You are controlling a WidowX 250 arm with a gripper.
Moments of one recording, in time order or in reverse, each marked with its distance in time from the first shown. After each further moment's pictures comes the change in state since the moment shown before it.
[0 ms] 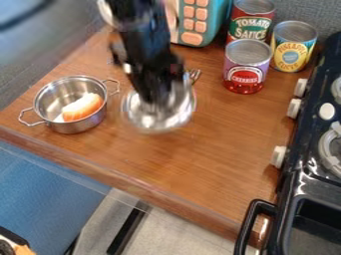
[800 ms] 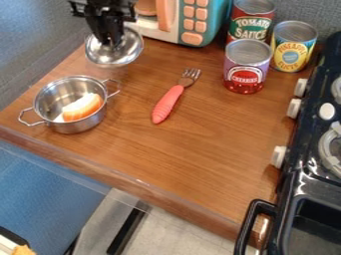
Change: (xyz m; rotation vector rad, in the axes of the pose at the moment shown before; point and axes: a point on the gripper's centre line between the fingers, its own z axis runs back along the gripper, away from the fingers) arm 0.066 0.140 -0.032 0.159 -0.002 0.248
